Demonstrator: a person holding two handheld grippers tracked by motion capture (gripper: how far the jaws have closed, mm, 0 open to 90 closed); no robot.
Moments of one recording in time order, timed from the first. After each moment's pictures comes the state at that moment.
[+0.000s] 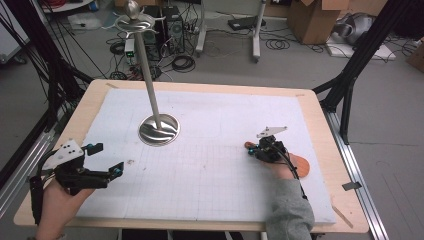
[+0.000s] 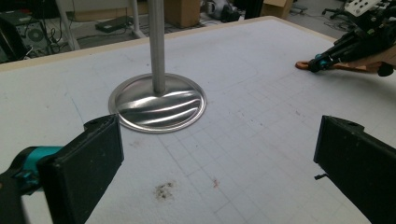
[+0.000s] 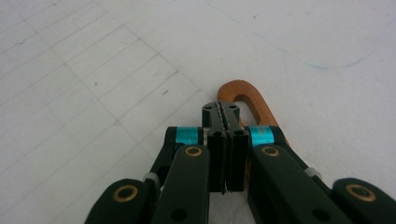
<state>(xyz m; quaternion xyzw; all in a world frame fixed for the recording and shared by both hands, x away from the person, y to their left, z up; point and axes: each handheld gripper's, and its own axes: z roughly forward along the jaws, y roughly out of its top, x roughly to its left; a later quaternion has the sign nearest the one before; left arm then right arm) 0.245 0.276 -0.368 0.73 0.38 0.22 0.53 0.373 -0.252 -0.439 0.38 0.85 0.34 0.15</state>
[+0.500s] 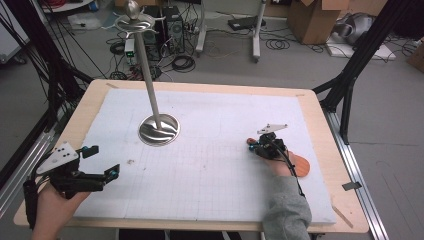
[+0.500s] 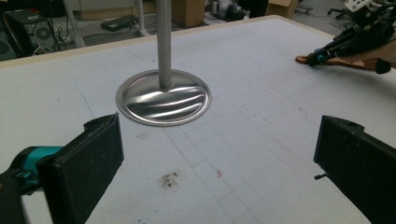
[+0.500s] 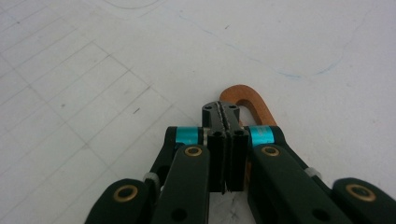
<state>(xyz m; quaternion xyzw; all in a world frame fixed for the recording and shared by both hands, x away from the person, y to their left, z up) 0.237 0.283 -0.367 0.73 0.39 0.22 0.52 0.383 -0.252 -0.441 0.40 0.83 0.35 0.17</state>
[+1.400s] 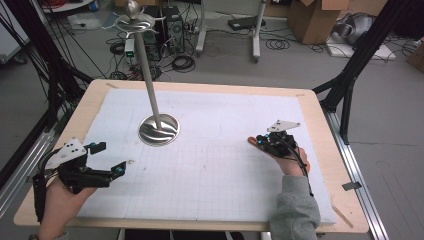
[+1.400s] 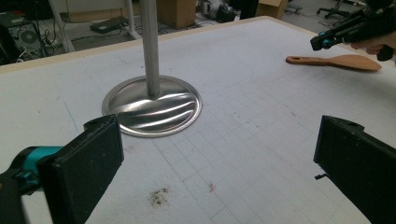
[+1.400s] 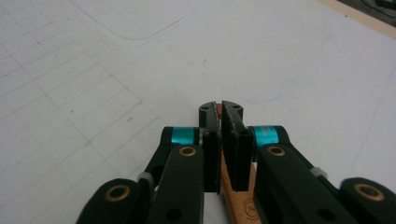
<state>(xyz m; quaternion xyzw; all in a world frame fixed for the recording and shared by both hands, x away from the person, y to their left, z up) 0.251 0.270 -0.367 0.73 0.37 0.21 0.53 0.371 -0.273 -0.411 0.36 0.83 0.37 0.22</state>
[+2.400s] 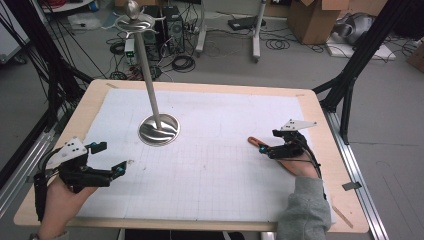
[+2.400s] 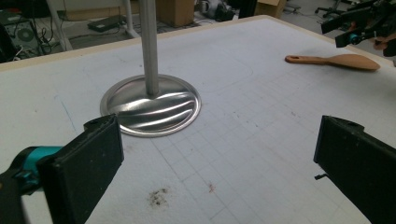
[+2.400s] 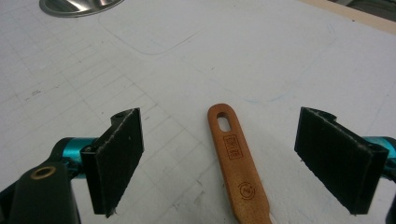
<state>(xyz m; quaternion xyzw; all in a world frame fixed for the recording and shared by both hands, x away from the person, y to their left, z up) 0.252 0.270 -0.367 0.73 0.37 0.21 0.53 0.368 -0.303 -0.403 0.36 0.81 0.43 0.17</state>
